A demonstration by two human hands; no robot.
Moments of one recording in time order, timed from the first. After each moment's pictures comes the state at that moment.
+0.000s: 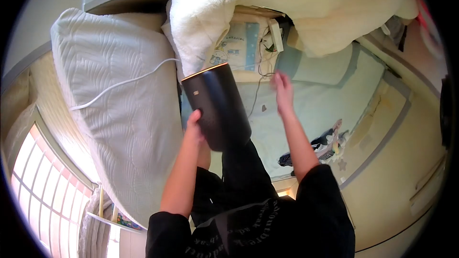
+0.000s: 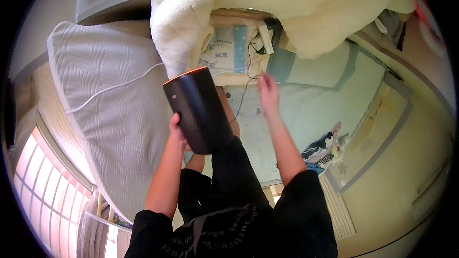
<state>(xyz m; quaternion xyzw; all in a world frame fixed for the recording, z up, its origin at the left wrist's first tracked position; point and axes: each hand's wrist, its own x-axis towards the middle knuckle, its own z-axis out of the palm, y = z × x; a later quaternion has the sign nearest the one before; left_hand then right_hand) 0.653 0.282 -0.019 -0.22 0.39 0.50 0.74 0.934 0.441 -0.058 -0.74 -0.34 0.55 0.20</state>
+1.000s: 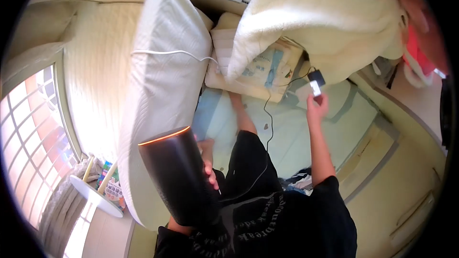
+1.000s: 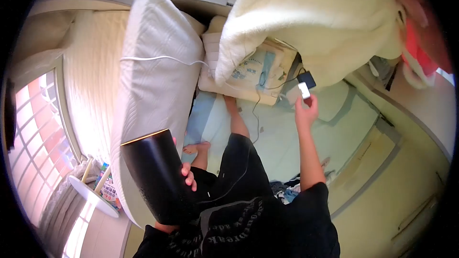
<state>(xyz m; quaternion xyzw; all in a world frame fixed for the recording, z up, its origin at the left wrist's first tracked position) 0.589 0.170 0.223 -0.19 -0.09 0.70 0.68 0.949 0.473 0.054 -0.69 -0.63 0.26 0.24</state>
